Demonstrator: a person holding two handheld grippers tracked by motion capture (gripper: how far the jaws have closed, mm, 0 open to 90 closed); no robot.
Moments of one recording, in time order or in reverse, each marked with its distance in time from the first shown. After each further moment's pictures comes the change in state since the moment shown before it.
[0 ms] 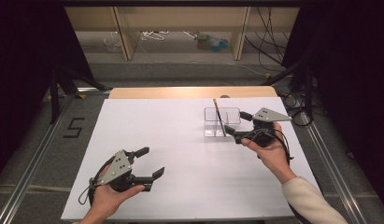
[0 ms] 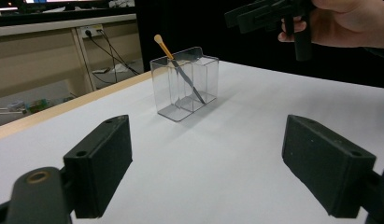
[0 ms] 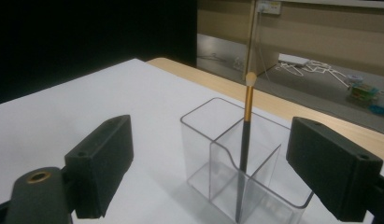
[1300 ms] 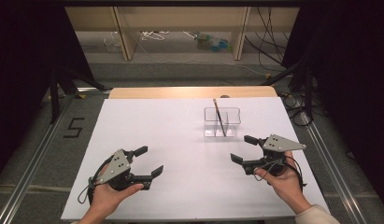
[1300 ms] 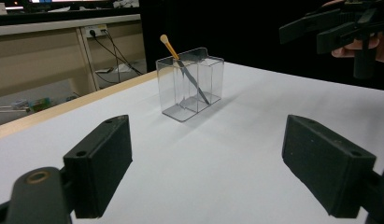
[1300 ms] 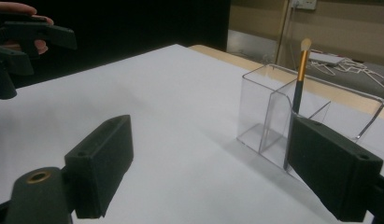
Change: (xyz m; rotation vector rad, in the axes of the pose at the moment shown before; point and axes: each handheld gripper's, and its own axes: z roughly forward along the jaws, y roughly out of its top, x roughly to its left) left arm 0.004 -0.001 0.000 -0.011 0.011 -0.010; right arm 0.041 -0.035 -0.055 0.015 0.122 0.000
